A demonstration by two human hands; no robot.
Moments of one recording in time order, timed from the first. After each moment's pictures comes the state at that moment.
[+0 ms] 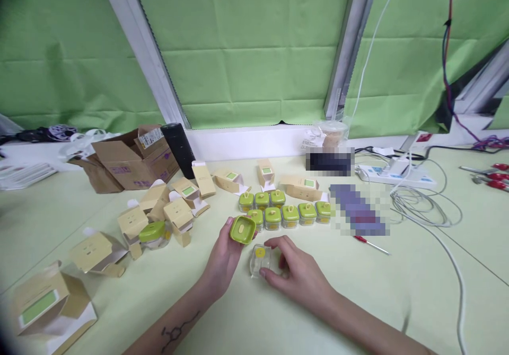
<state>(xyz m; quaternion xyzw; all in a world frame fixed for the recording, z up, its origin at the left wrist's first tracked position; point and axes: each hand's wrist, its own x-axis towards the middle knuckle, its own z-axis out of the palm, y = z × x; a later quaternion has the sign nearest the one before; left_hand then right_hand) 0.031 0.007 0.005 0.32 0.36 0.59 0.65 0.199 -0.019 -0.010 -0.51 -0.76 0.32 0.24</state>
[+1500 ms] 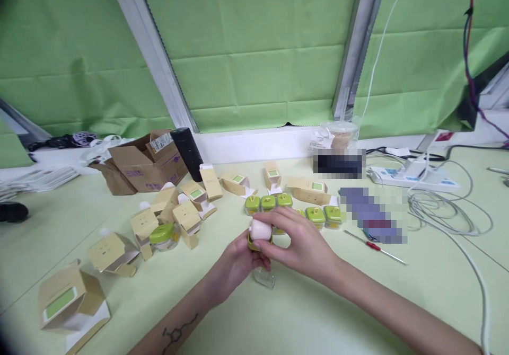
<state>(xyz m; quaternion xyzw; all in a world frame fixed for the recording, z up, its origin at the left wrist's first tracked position) 0.024 0.004 0.014 0.39 0.25 0.45 0.76 0.193 0.020 0.058 -0.36 -0.84 0.19 0.36</state>
